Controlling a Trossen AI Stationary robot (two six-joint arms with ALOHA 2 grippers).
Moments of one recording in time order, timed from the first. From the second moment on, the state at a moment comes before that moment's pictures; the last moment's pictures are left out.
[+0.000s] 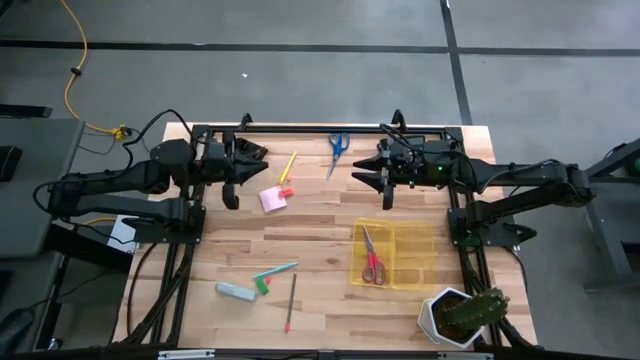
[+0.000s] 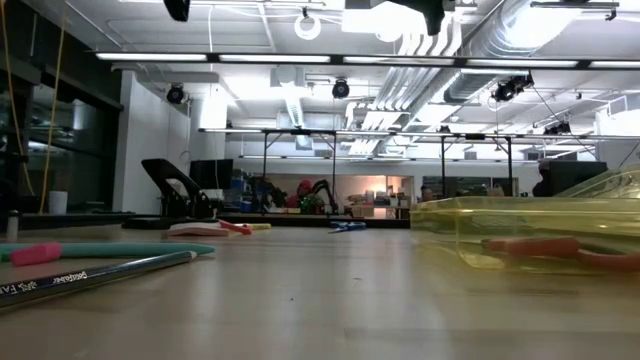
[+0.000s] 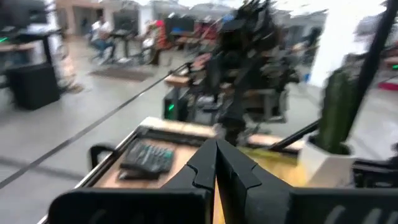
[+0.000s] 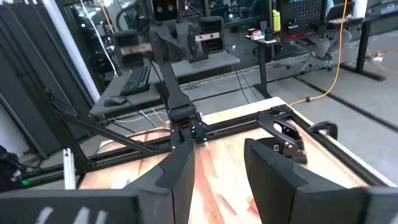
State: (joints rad) left arm 0.26 0.73 0.75 -0.05 -0.03 -0.07; right arm -0.09 1.08 0.90 0.09 0.02 0.20
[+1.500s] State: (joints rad) left arm -0.36 1.72 0.84 -0.34 -0.15 -0.65; right arm -0.09 1.08 0.90 0.02 0.06 0.19
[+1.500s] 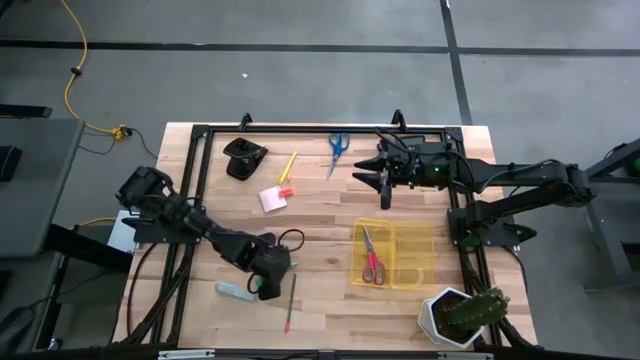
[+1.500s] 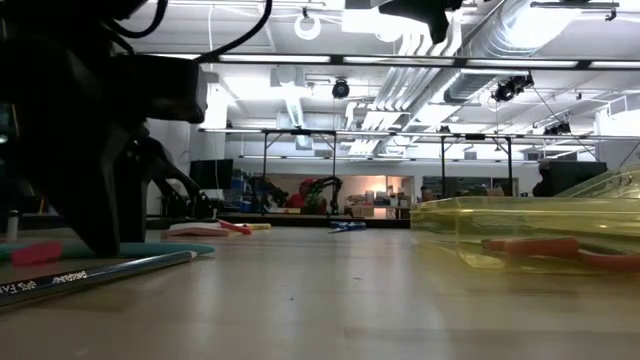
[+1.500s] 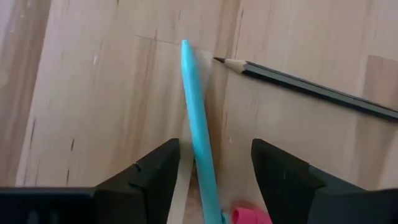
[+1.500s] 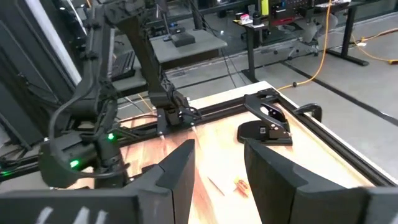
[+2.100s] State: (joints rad) left arm -0.39 1.74 0.84 -0.39 -0.26 -0.68; right arm -0.09 1.08 0.90 0.02 0.11 0.17
